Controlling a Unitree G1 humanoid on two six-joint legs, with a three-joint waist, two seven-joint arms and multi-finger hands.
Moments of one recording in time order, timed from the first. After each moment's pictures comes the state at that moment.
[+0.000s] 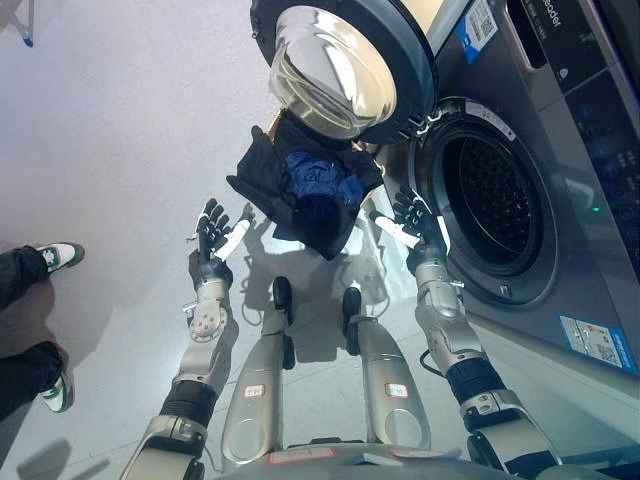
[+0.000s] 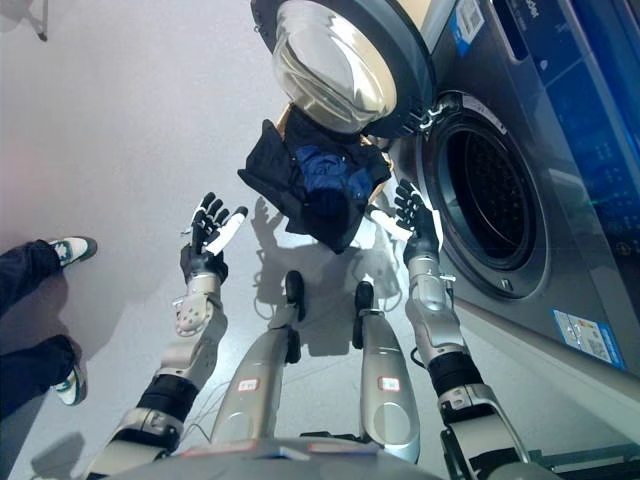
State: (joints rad) left arm -0.15 0.18 -0.11 0.41 -0.43 -0.29 0.33; right arm -0.29 -0.21 0.13 0.48 0.33 -0.22 -0.21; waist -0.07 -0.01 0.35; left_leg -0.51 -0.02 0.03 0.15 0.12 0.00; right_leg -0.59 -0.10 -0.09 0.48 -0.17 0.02
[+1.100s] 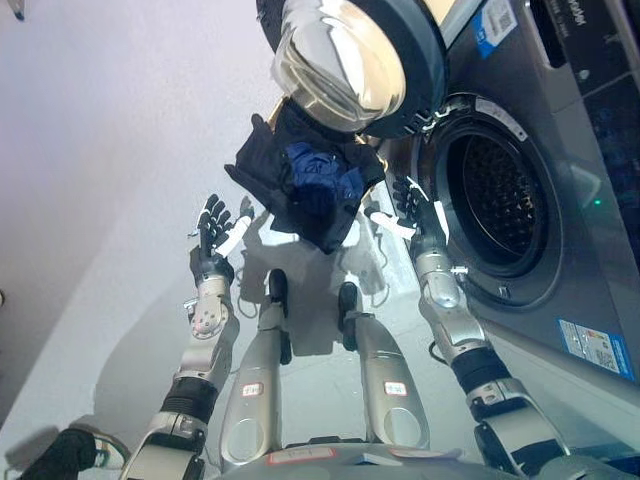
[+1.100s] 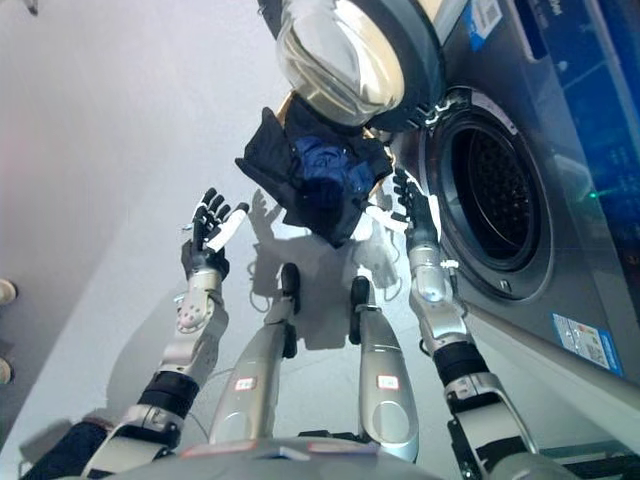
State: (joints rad) left arm -0.19 0.18 -0.11 0.41 -0.43 -0.29 0.33; right arm -0.40 -0.30 0.20 0.53 0.14 -0.22 -0.26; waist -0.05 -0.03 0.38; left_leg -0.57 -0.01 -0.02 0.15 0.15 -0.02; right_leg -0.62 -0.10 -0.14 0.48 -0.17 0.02
